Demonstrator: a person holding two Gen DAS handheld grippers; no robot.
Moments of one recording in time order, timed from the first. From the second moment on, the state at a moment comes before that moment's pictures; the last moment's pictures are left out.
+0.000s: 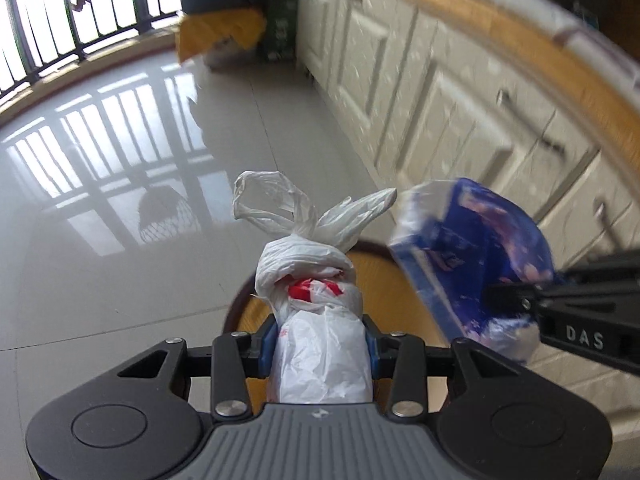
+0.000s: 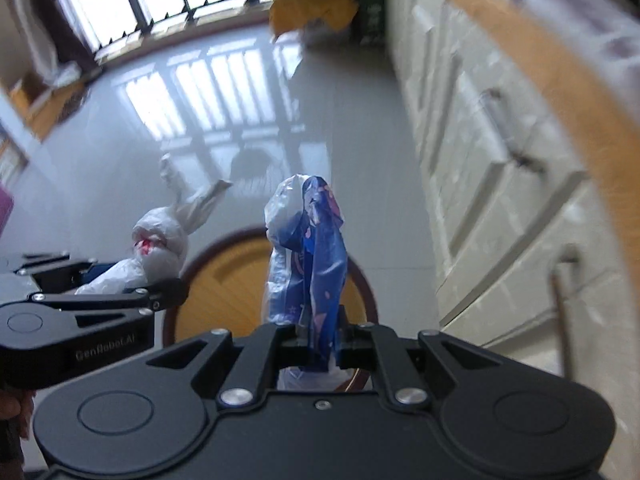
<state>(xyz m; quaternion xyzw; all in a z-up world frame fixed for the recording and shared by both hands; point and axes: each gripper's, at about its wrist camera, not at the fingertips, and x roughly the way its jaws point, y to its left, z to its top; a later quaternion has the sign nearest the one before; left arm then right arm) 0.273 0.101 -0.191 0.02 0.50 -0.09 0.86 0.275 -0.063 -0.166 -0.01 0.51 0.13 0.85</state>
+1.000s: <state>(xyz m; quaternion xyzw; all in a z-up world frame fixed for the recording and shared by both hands) 0.306 0.113 -0.279 0.04 0.59 -0.11 0.80 0.337 -0.042 -0.256 -0.06 0.60 0.15 0.78</state>
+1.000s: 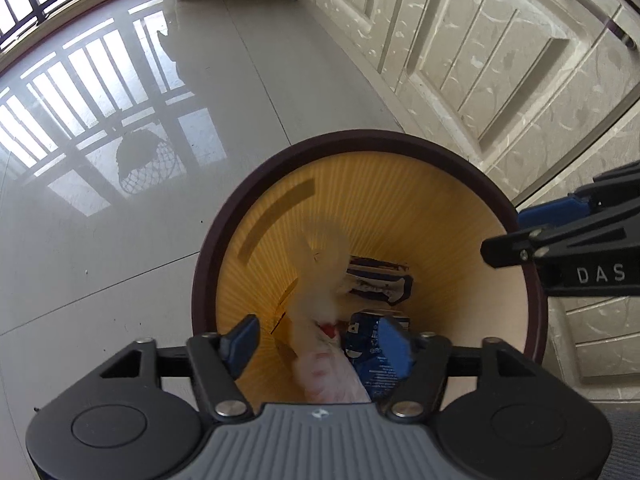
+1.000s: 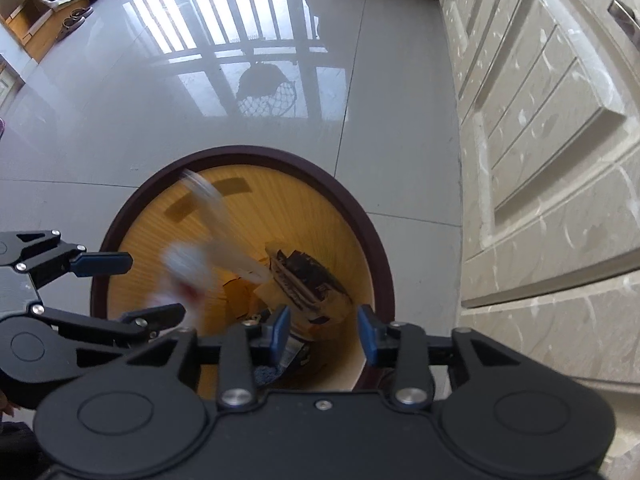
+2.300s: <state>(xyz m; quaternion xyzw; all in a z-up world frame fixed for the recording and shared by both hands) 0.280 0.142 -0.124 -0.05 0.51 0.00 0.86 0.315 -0.066 -0.117 -0.03 0.49 0.17 0.85</state>
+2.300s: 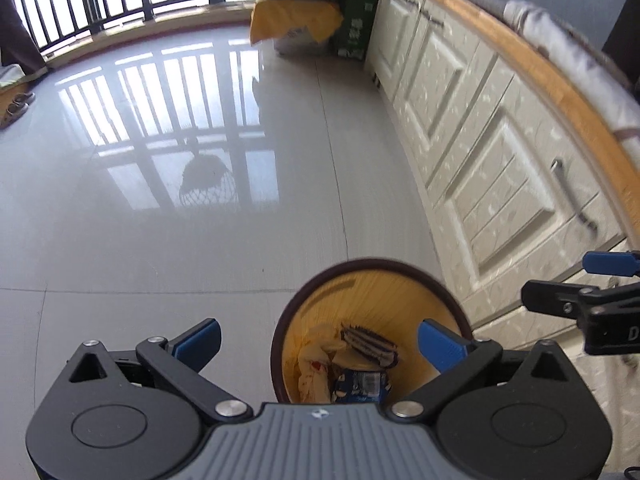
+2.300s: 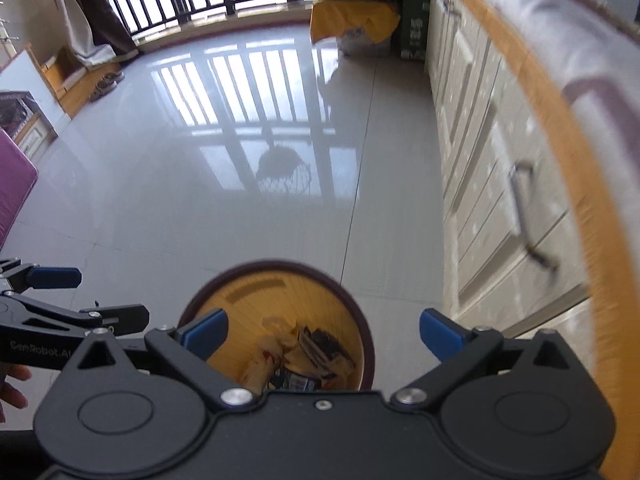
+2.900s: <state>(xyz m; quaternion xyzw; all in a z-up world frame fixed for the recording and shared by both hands) 0.287 0.093 -0.027 -0.06 0.37 -0.03 0.93 0.298 -0.149 0.001 0.01 0.34 0.08 0.94</state>
